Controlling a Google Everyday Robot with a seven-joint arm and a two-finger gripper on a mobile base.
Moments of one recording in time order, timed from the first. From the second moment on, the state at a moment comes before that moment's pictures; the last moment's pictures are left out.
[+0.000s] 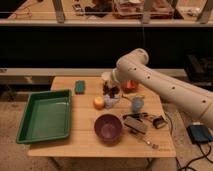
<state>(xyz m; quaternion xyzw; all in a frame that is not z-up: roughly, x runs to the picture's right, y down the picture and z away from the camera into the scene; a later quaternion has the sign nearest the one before) 0.044 -0.027 0.754 0.02 -0.19 -0.78 0.60</state>
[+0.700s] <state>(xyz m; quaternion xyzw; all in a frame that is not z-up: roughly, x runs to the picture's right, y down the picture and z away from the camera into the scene) 0.017 0.067 0.655 0.10 -0.29 -0.77 0.56</state>
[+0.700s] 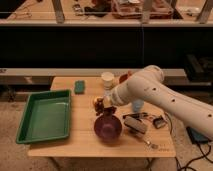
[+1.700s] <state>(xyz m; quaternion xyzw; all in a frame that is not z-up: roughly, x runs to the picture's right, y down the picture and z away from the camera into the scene) 0.059 0.131 0.694 -0.01 -0.31 -0.75 0.58</state>
